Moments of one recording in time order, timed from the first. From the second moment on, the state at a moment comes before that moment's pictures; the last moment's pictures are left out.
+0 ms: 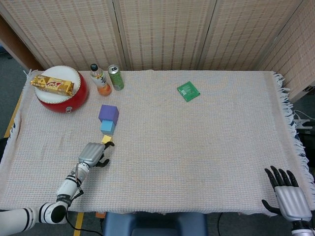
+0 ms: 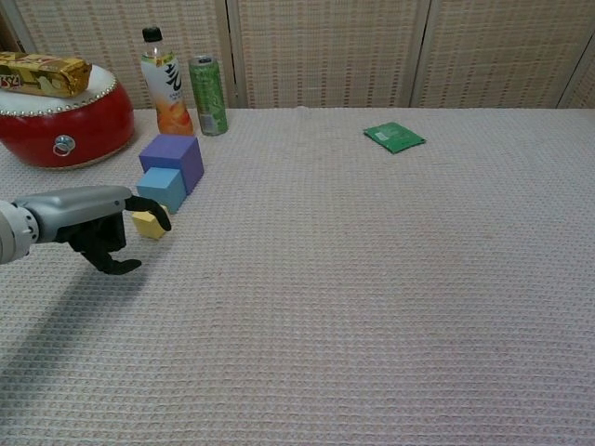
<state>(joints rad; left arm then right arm) -0.69 -1.48 -0.08 -1.51 0.98 0.90 0.31 -0.04 -1.06 -0.10 -1.78 -1.46 1.39 -0.38</state>
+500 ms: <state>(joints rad) -0.65 -1.45 -0.05 -1.50 1.01 0.91 0.31 -0.05 -1.07 -0.10 -1.78 -1.47 1.39 -0.39</state>
